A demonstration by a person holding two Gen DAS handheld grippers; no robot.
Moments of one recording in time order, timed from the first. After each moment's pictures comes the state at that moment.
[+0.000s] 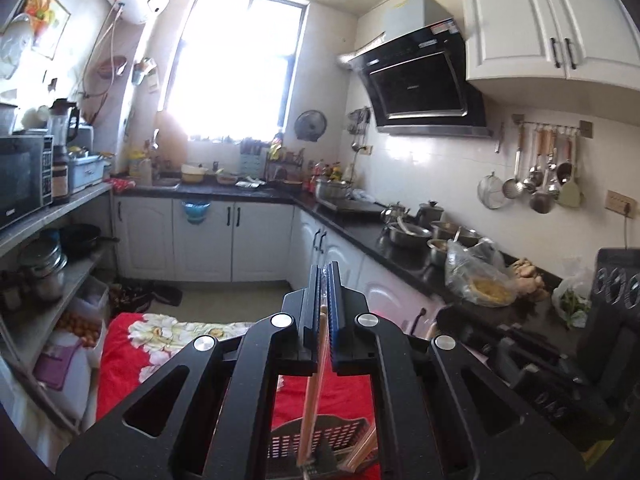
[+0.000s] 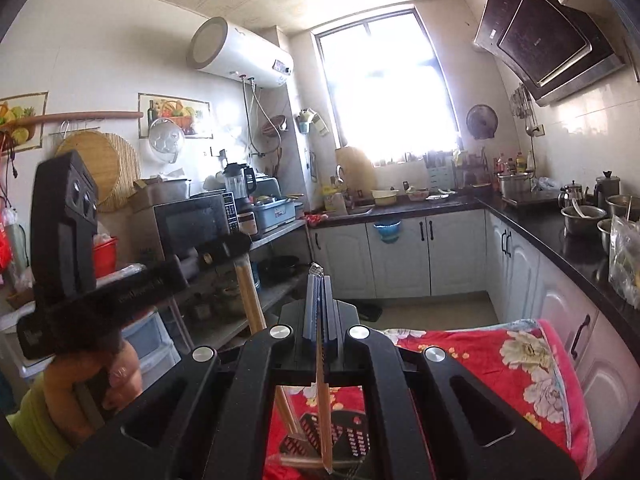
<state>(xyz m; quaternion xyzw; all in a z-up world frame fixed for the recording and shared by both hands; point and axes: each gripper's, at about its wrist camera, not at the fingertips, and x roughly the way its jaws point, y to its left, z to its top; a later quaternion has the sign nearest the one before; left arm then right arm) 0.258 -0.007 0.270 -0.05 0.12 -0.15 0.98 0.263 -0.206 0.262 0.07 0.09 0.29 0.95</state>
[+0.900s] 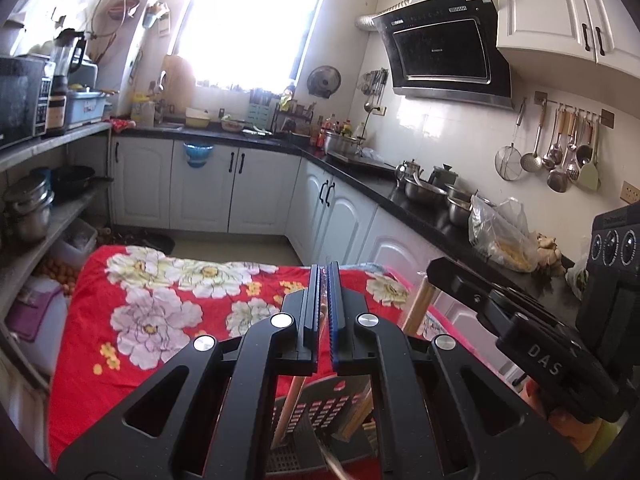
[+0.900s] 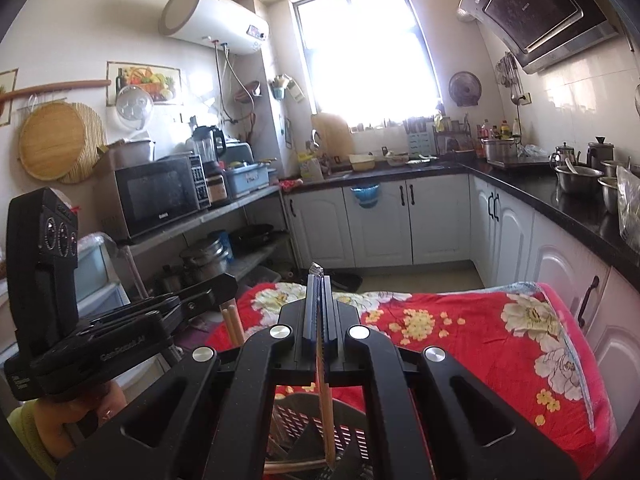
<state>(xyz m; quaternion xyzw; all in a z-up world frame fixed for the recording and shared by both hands) 0.306 0.015 0.164 -0.09 0.19 -0.16 0.96 0.331 -0.183 0.169 0.05 0.15 0.25 0.95</state>
